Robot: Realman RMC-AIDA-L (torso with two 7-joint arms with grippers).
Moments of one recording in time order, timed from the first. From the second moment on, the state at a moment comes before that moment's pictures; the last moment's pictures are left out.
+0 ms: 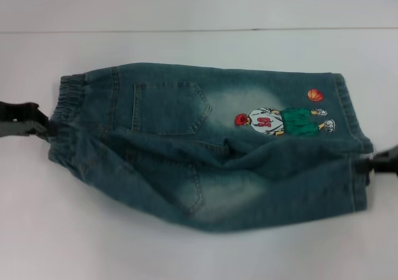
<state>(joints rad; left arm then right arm) -0.72 -1.97 0.49 0.87 2.71 1.57 -2.55 0.62 1.93 -0.48 -0.72 -2.53 -1.72 1.87</state>
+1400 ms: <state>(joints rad) -0.64 -2.02 0.42 0.73 2.32 1.15 -2.35 0.59 2.06 -0.40 -0.52 -1.99 -1.04 1.52</state>
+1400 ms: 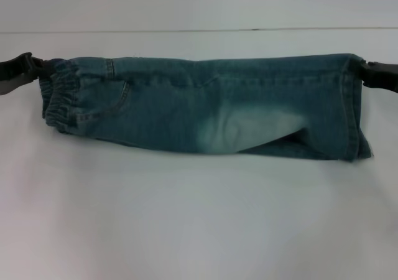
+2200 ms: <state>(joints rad) -0.65 -2.05 0.44 0.69 2.24 1.06 -2.14 0.64 2.07 -0.46 -0.49 -1.99 -0.91 1.48</state>
